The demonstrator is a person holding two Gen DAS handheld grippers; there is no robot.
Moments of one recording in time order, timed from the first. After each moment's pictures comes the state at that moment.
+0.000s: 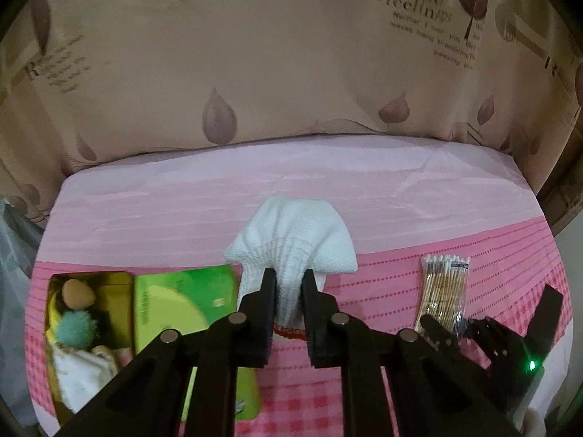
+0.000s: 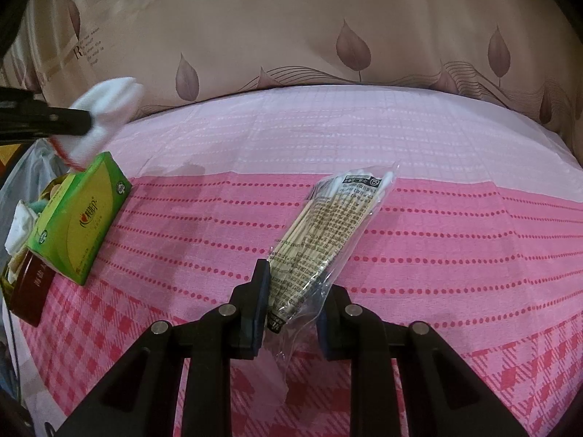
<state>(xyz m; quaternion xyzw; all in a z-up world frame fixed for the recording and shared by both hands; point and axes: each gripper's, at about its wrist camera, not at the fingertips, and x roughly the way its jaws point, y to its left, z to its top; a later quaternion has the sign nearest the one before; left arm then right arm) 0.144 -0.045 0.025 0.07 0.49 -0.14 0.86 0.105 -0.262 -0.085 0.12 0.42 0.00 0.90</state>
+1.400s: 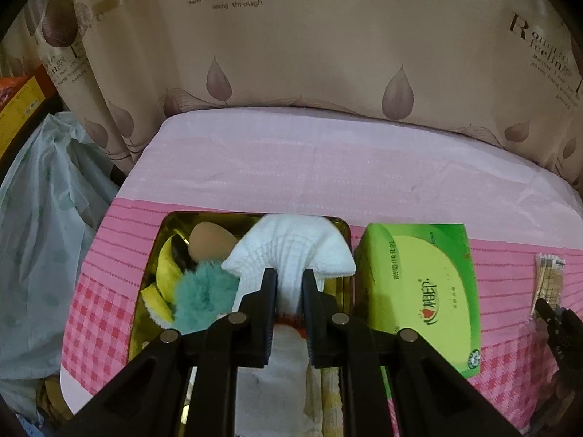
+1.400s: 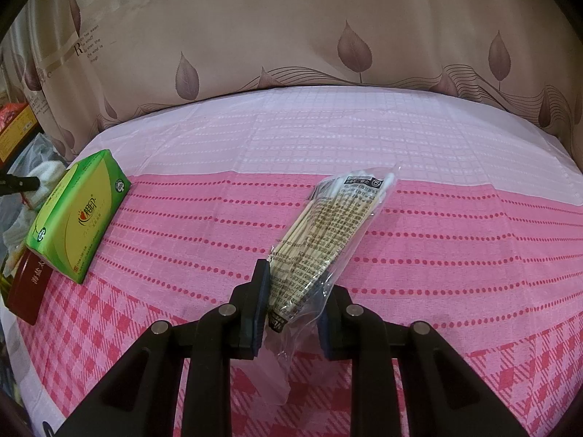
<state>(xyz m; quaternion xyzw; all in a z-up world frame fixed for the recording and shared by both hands) 0.152 0.125 -0.001 0.05 0.50 0.00 0.86 0.104 -0.261 -0.085 0.12 0.42 0.00 0.90</state>
